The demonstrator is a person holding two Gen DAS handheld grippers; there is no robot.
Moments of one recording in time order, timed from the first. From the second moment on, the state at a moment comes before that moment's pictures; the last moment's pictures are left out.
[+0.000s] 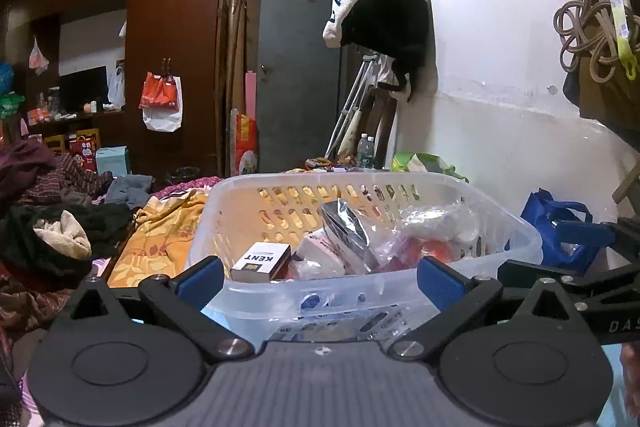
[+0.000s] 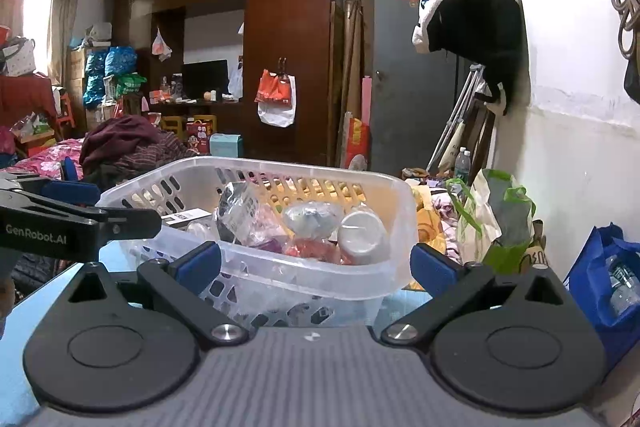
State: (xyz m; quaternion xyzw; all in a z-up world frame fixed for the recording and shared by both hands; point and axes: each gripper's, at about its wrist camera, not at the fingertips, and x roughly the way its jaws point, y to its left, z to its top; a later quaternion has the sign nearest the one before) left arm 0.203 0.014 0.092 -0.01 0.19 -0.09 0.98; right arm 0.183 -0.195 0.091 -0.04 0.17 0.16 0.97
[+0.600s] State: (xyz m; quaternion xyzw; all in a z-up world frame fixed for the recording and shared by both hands) left arm 0.185 0.008 0.094 0.00 0.19 -0.07 0.98; right arm 0.182 -0.207 0.091 -0.02 0.17 0.16 0.97
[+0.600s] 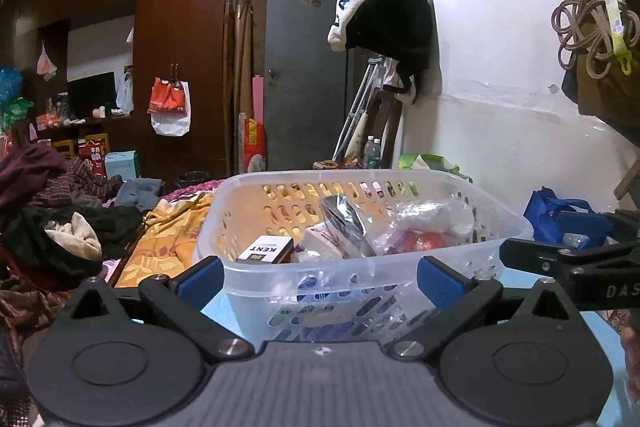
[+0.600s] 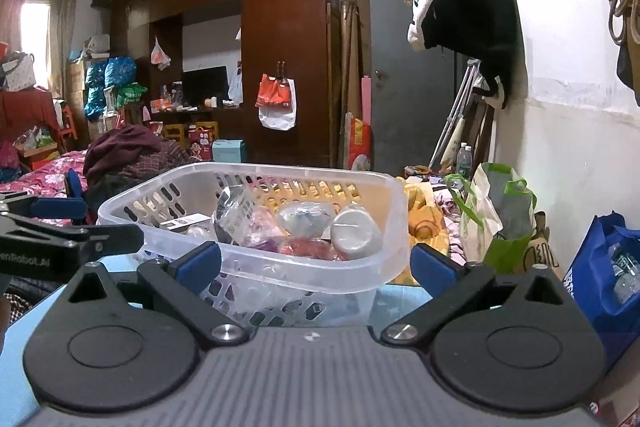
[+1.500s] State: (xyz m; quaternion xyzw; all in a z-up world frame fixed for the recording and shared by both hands) left arm 0.175 0.005 0.092 0.01 0.19 -0.07 0.98; right arm 0.183 -0.209 0.086 -0.03 0.17 0.15 0.97
